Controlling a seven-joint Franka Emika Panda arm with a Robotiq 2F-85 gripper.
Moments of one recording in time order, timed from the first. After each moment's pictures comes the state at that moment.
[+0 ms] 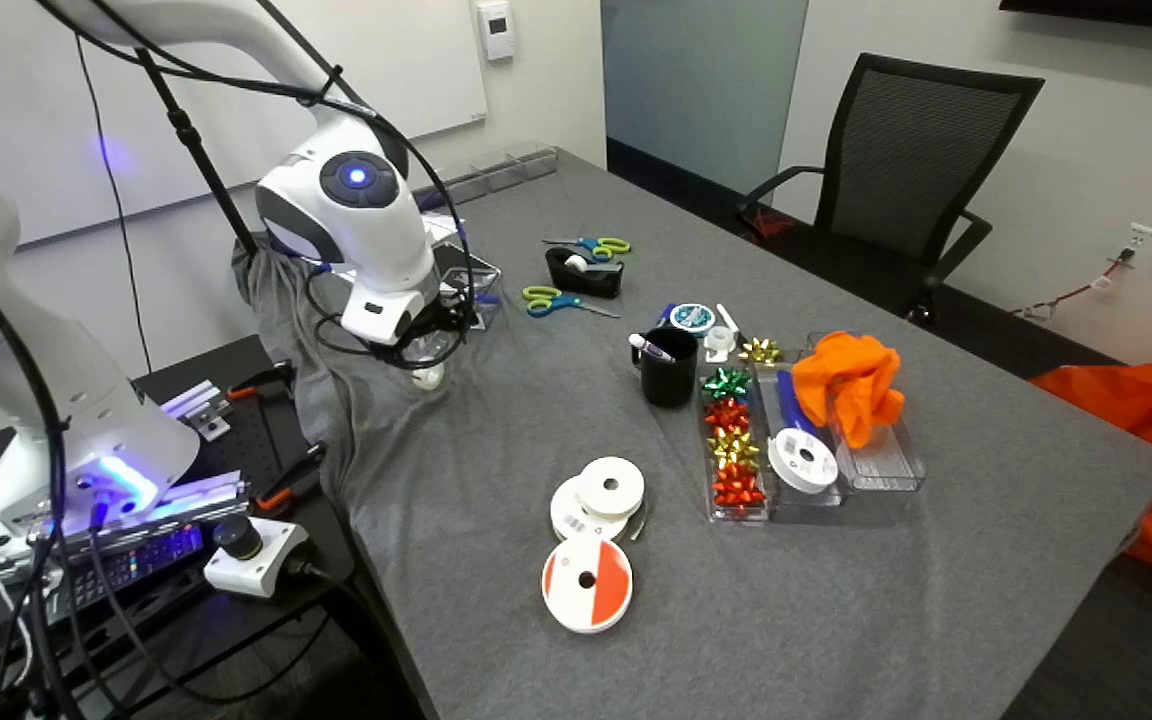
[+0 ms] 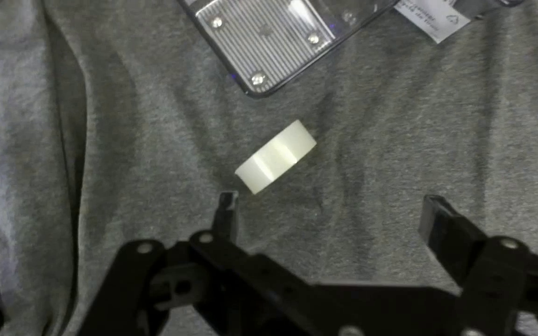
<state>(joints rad) -0.12 0.14 -0.14 -2.64 0.89 2.65 0.65</state>
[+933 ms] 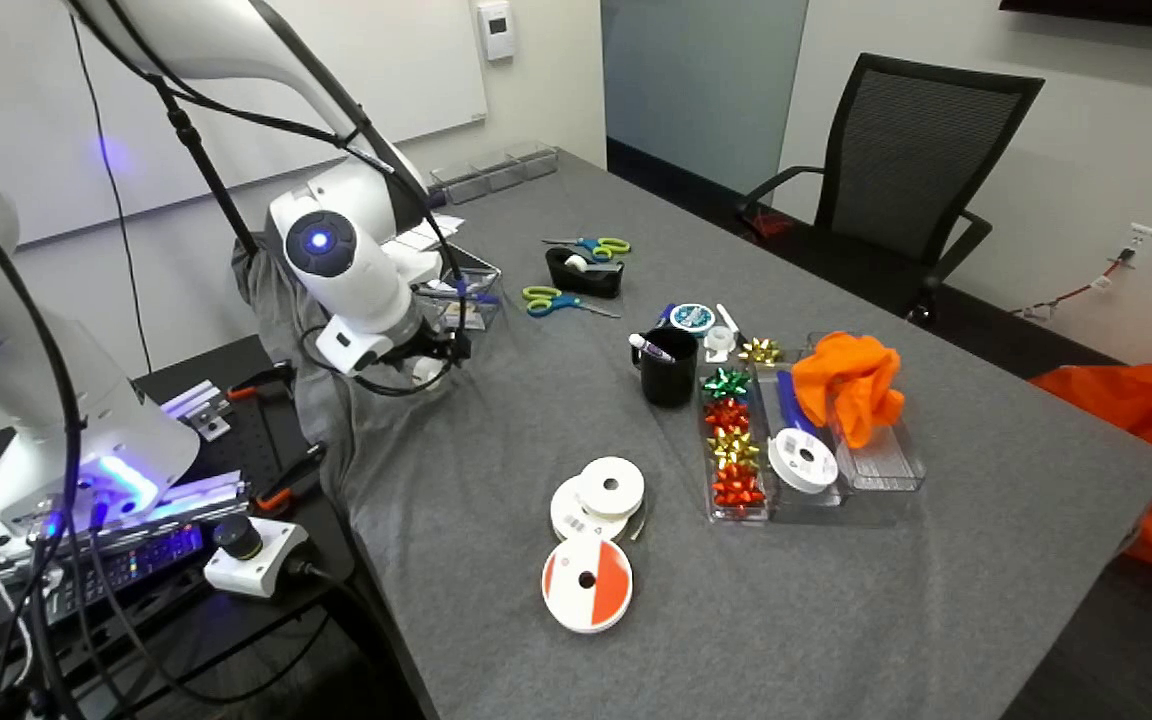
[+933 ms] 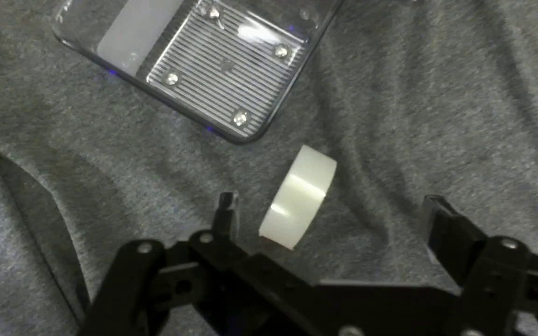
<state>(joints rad) -0.11 0.25 -0.09 -2.65 1.44 2.71 0.54</state>
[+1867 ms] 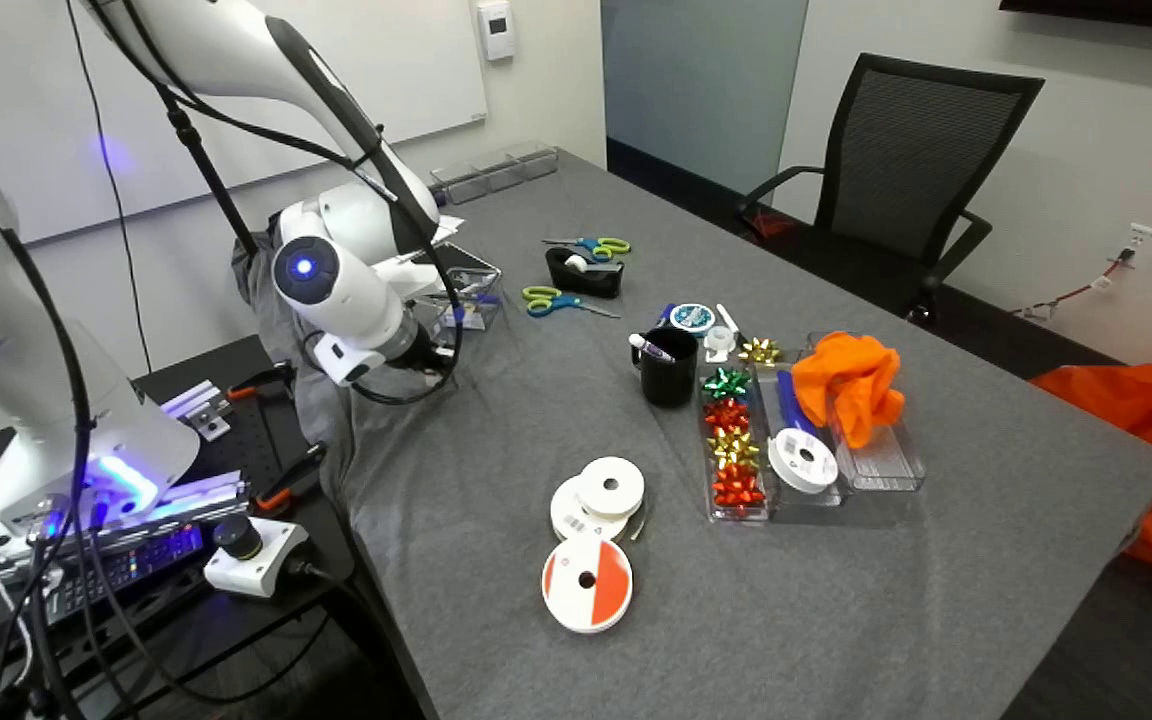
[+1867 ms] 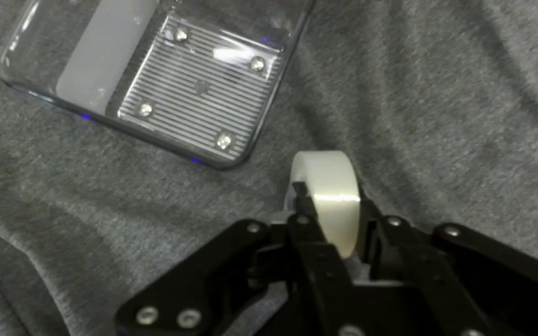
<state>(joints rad) -0.11 0.31 -0.09 -2.62 1.72 2.69 0.42</state>
